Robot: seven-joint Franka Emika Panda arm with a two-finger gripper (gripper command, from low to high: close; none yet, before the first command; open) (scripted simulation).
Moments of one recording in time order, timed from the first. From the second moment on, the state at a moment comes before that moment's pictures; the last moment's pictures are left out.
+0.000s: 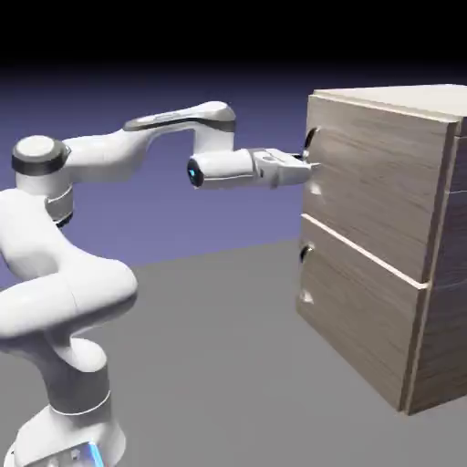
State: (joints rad) arm -1.30 -1.19 1.42 -1.98 2.90 3.02 -0.95
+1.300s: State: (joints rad) arm -0.23 -1.19 0.33 -3.01 2.10 2.26 -1.12
